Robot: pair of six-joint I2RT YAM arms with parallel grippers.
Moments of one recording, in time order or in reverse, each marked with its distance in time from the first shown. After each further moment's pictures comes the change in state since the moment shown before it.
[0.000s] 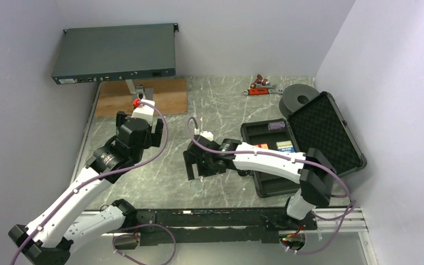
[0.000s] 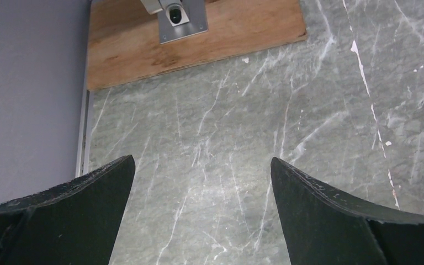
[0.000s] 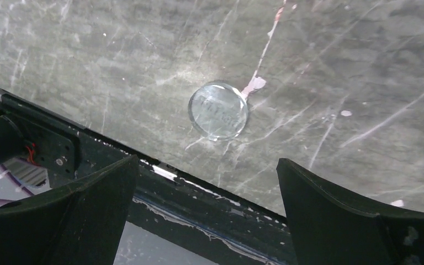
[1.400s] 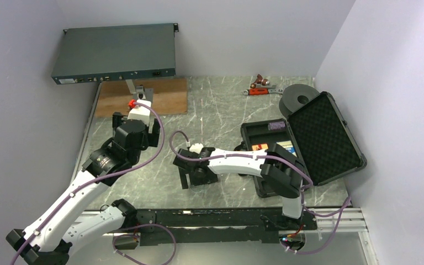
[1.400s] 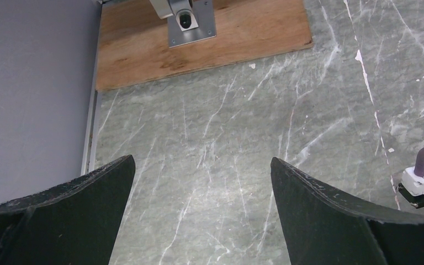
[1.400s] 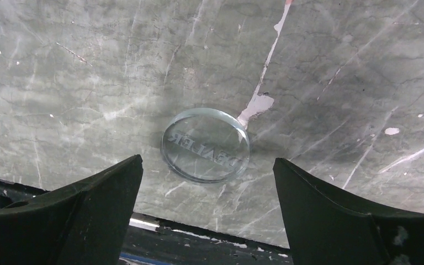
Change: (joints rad) left arm 0.000 -0.047 0.000 -0.007 -0.033 -0.001; right arm 0.084 0.307 0.086 -0.012 0.074 0.113
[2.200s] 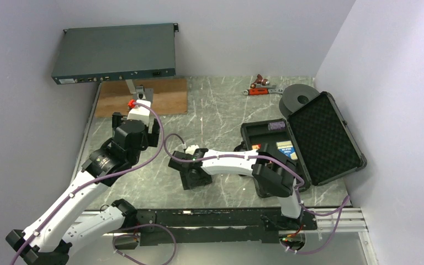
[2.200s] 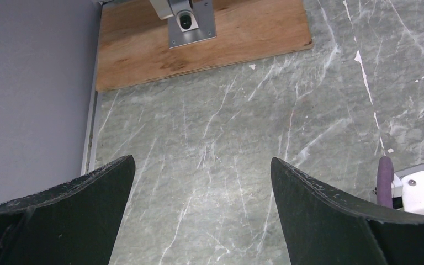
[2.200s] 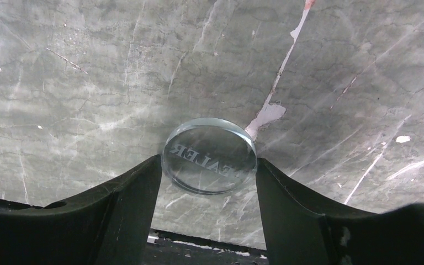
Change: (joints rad) left arm 0.000 -0.005 0.000 0.000 0.000 0.000; right arm 0.019 0.077 0.072 -0.053 0.022 -0.007
